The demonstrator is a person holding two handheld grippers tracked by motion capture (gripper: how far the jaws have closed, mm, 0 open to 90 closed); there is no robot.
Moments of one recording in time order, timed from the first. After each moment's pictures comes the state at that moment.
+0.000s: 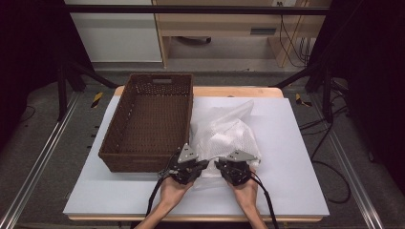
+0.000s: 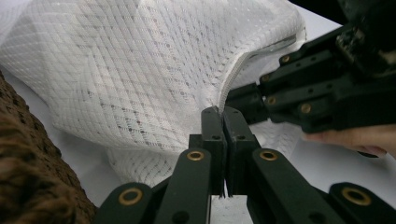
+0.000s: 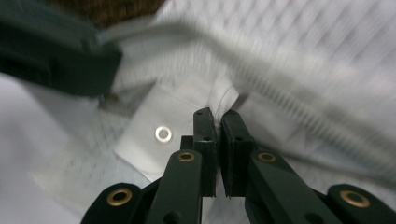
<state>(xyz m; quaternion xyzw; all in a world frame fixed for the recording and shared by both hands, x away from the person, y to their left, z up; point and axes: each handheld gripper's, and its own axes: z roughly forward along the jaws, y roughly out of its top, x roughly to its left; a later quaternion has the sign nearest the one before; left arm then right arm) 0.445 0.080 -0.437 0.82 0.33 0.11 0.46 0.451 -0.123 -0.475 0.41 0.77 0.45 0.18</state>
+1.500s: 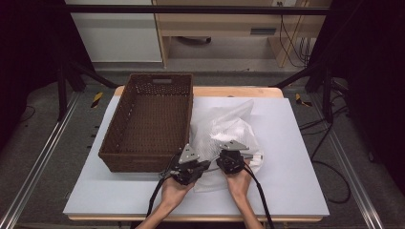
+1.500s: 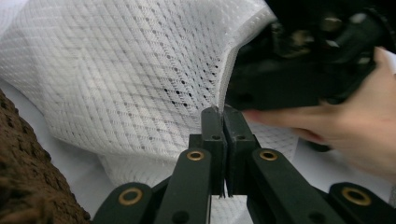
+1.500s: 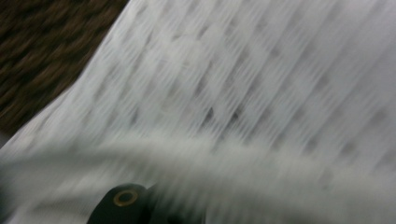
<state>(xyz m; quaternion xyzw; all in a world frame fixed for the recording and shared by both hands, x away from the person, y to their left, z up) 0.442 0.077 -0.435 0.82 0.32 0.11 0.47 0.484 -0.103 -0.479 0.46 0.75 0.42 0.22</state>
